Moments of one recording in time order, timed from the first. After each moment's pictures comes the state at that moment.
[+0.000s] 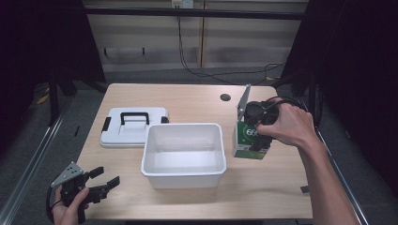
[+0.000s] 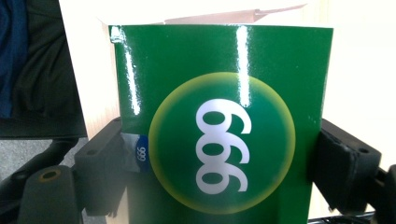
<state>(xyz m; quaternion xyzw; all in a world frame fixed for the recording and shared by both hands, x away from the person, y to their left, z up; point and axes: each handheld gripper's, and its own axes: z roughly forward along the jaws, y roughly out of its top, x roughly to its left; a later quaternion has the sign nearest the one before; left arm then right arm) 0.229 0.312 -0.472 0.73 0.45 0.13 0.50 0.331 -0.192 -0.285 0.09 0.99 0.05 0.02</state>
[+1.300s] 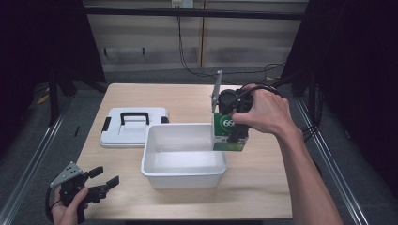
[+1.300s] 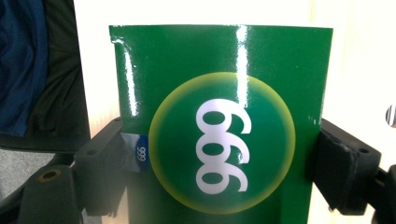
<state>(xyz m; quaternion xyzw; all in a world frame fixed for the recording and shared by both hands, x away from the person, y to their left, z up) 0.229 0.313 -0.471 0.73 0.45 0.13 0.51 0.347 -0.127 -0.257 0.06 1.00 0.06 0.02</state>
